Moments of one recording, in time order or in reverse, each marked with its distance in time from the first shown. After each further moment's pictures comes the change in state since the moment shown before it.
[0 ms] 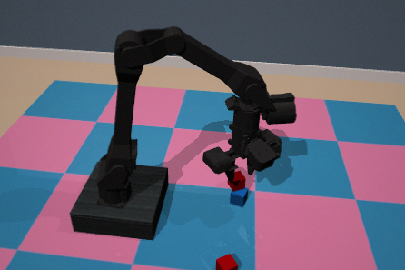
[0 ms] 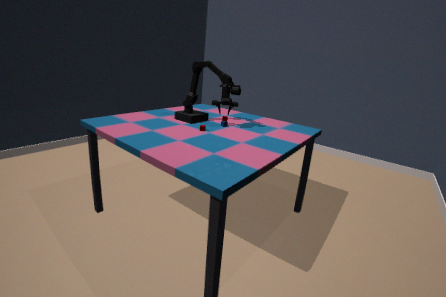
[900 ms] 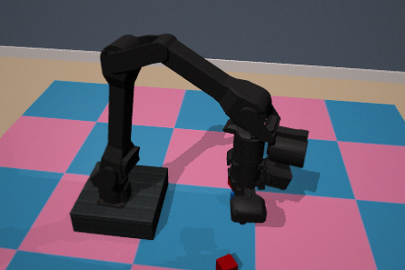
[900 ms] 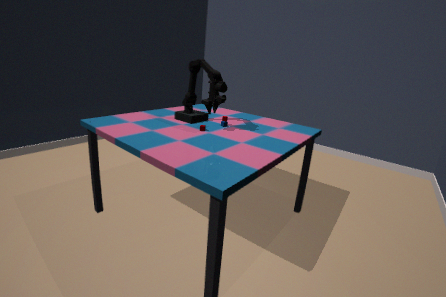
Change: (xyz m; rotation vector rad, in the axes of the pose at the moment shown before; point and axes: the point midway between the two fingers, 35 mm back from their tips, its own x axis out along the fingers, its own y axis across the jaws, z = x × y) arm -0.027 -0.085 0.113 -1.003 -0.004 -0.009
